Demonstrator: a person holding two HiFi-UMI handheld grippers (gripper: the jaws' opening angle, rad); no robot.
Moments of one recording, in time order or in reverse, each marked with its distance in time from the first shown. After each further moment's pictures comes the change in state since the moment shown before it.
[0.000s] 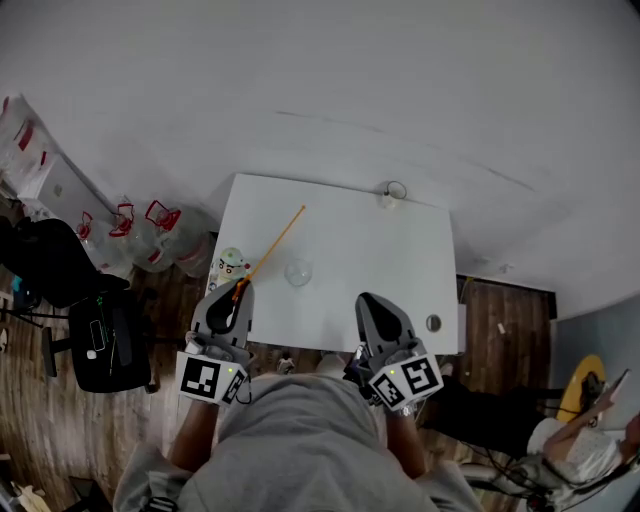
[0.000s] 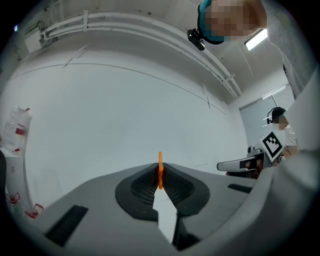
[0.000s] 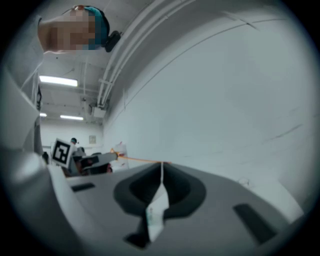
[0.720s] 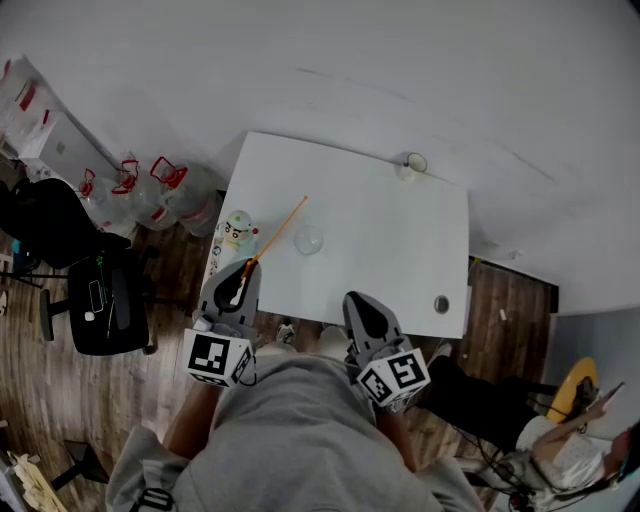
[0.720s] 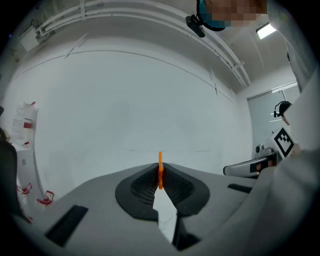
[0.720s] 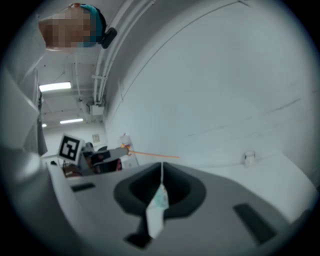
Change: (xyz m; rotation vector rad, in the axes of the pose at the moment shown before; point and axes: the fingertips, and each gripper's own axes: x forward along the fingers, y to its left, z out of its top) left arm -0.012 0.009 -0.058 -0.028 0.160 0.057; right arm -0.002 0.031 -0.074 0.119 0.154 0.036
